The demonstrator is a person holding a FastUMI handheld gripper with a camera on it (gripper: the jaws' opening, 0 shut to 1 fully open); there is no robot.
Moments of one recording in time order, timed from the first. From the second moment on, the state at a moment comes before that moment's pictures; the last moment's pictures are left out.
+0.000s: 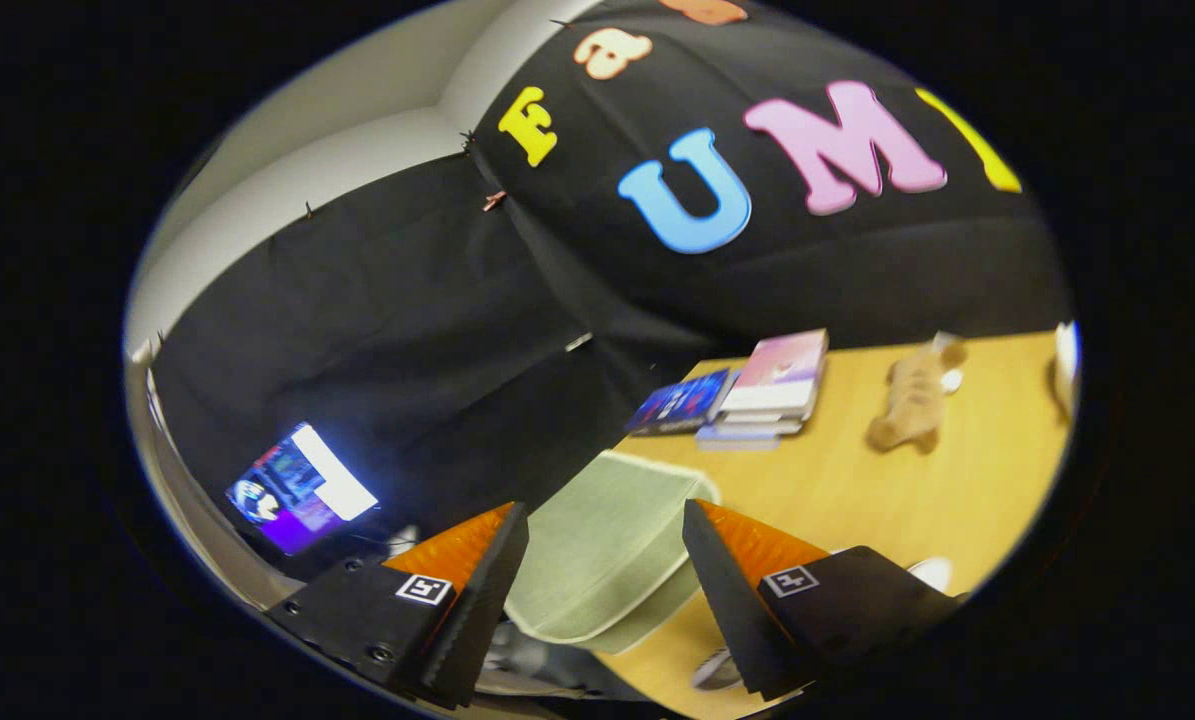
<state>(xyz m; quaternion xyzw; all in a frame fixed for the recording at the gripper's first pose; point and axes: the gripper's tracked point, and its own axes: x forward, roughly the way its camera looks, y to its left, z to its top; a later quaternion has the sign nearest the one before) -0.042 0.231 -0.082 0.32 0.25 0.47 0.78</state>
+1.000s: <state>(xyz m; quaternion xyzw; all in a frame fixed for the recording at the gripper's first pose) -0.061 0.307 -0.201 0.60 0.45 0.49 0.45</state>
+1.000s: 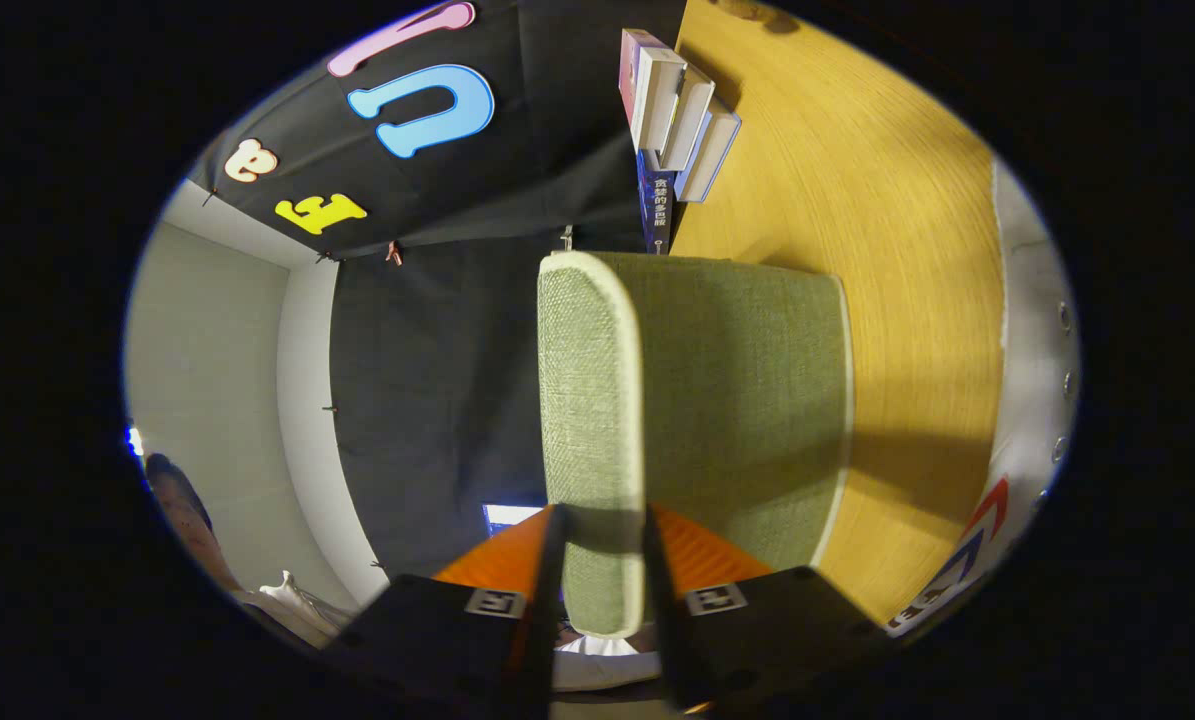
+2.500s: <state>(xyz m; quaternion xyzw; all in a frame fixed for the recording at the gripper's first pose) -0.047 0.522 0.015 0.40 0.35 0.55 0.64</state>
